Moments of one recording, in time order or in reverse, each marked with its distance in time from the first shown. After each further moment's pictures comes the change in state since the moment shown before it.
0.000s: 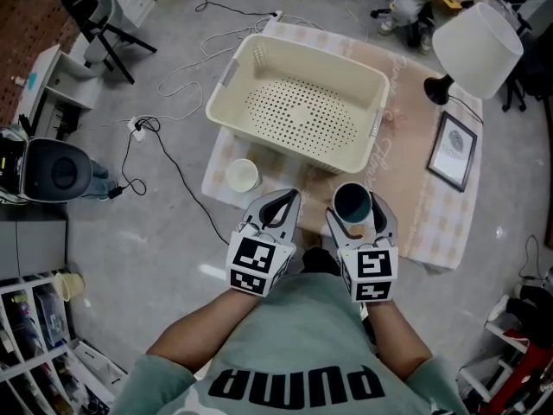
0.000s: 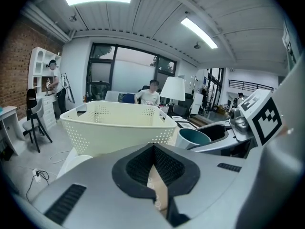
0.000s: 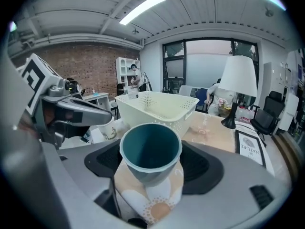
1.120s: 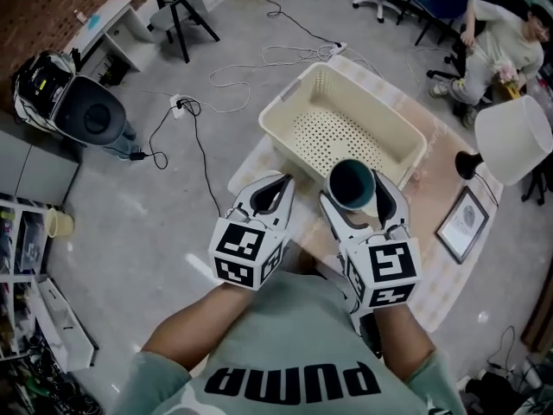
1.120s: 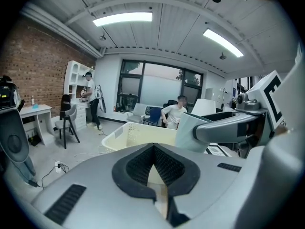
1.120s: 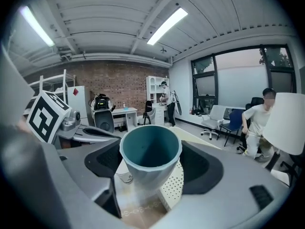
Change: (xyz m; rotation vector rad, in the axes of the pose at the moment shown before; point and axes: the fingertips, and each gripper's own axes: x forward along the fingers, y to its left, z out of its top) left arm -0.042 0.065 0.083 -0.148 -0.162 0.322; right arm 0.008 0.042 0.165 -0.178 -0.201 0.353
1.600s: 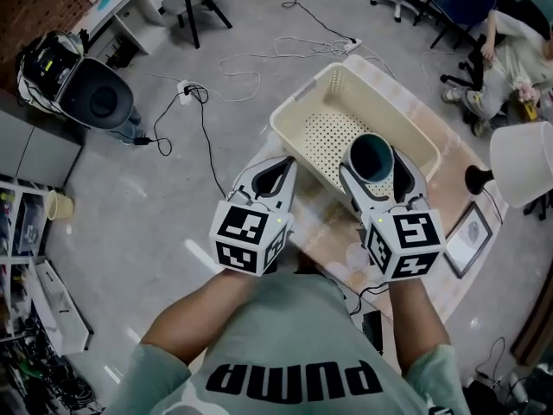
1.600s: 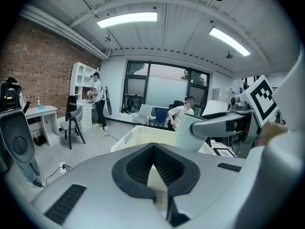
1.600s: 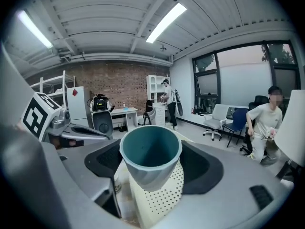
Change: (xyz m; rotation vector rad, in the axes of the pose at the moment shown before) left arm 0.018 0.047 0.023 -0.018 -0.007 0.066; right arm 0.058 -0.033 0.025 0.015 0.012 0.027
